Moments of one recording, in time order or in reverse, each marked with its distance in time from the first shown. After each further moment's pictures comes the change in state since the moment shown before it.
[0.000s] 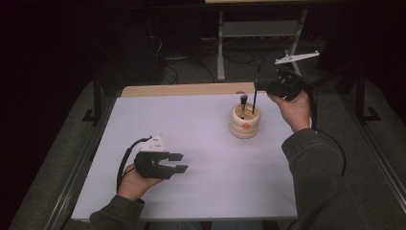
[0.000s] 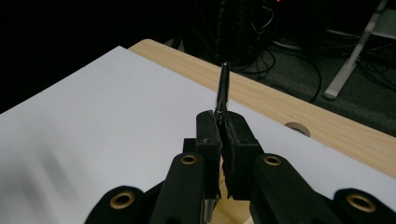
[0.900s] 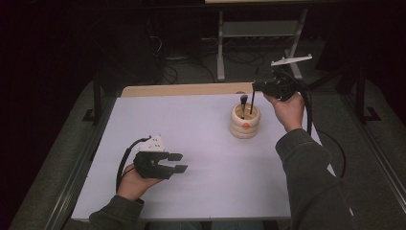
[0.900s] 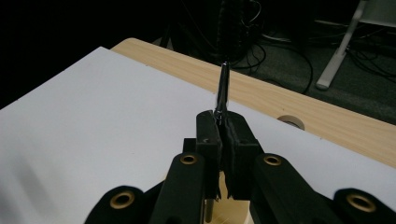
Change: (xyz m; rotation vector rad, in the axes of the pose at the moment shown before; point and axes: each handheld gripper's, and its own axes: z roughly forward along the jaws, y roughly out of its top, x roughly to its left) left arm 0.001 -0.001 -0.001 0.003 0.001 0.000; right arm -0.010 -0.008 0.022 0.009 -0.039 0.052
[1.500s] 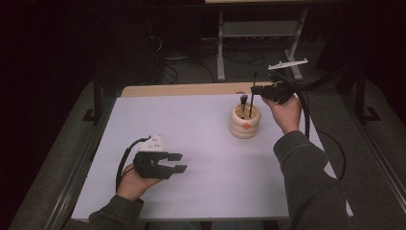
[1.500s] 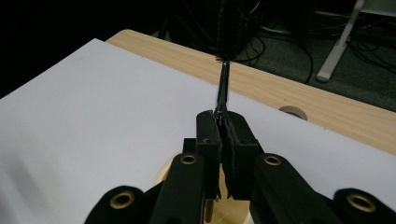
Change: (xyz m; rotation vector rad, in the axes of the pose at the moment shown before) left arm 0.001 0.000 -0.001 0.006 0.001 0.010; right arm -0.002 -0.010 0.011 0.020 -0.005 0.002
